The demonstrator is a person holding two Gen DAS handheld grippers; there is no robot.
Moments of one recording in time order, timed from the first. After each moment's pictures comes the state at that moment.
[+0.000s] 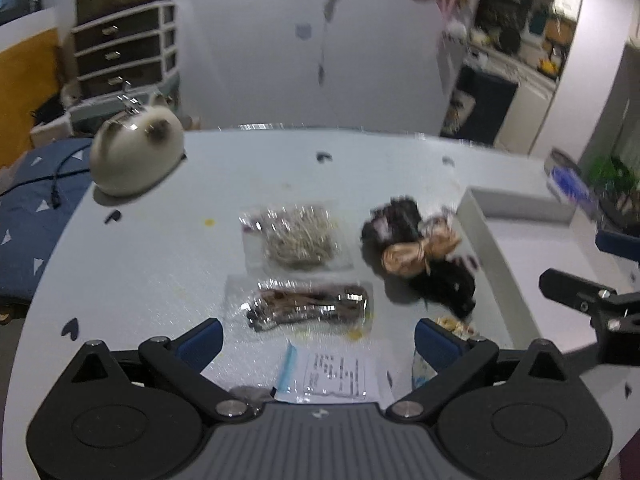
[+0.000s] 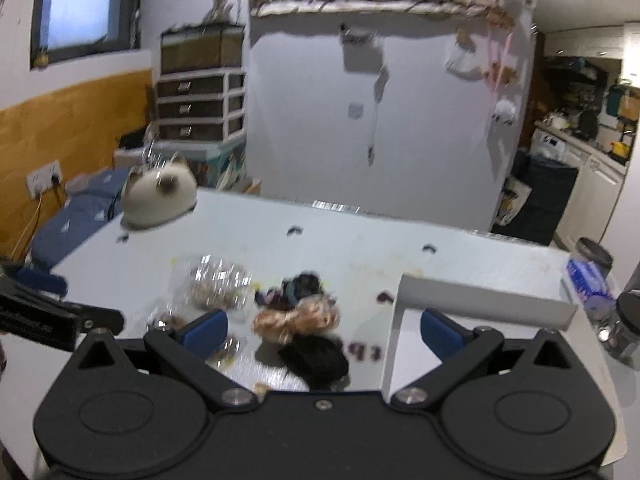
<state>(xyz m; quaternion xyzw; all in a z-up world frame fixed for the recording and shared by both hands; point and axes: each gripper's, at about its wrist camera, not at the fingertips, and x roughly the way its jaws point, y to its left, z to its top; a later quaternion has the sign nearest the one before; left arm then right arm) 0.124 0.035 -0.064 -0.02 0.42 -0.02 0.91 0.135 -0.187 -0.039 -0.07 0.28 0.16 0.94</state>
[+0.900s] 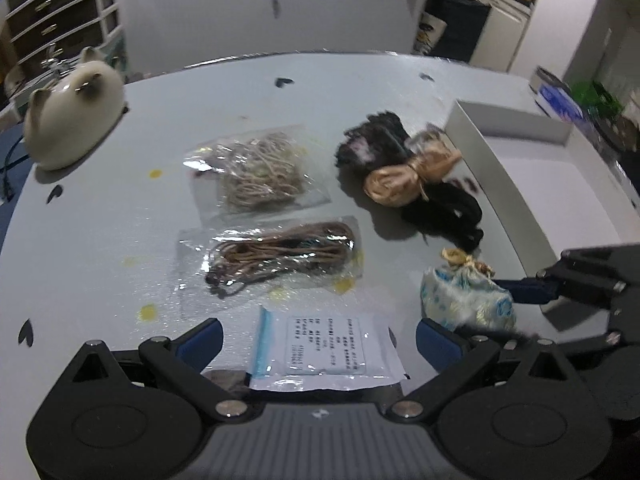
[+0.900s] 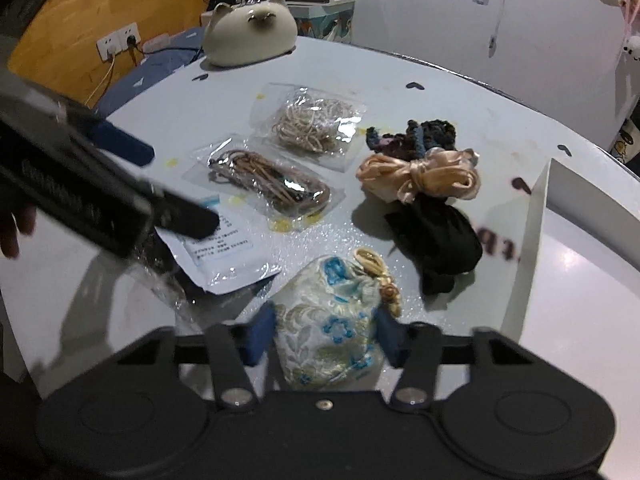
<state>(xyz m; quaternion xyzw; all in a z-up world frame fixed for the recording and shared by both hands) 0.161 0.021 -0.113 0.02 0.51 -0.07 0.86 0.160 -0.142 -0.136 -0.14 0.44 0.29 0.84</state>
